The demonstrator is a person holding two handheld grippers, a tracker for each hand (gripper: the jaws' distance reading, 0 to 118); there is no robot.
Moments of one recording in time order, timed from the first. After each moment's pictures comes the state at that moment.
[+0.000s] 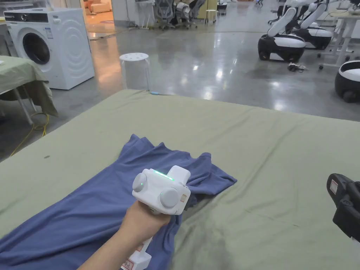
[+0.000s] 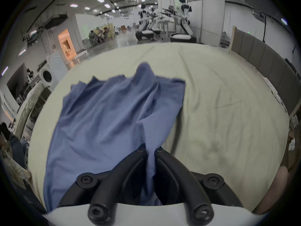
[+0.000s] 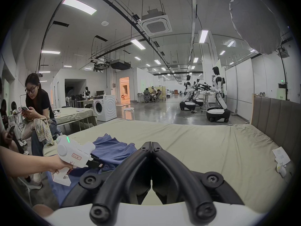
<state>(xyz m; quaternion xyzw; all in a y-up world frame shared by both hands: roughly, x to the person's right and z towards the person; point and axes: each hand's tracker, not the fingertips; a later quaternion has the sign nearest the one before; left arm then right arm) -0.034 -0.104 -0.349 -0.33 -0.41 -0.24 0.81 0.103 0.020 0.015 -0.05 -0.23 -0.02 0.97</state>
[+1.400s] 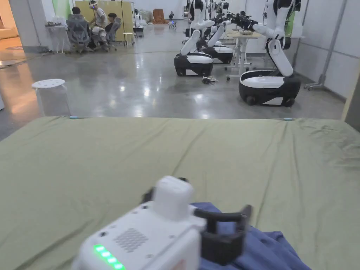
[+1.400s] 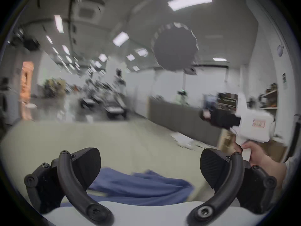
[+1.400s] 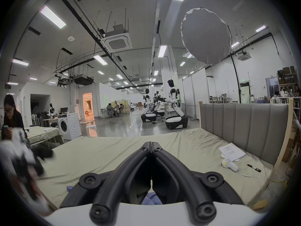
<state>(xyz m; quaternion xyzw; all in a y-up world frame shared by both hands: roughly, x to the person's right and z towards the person) -0.124 0.055 -0.064 -0.03 -0.65 0.03 0.75 0.113 0.074 0.240 0.02 -0.41 -0.03 0.91</state>
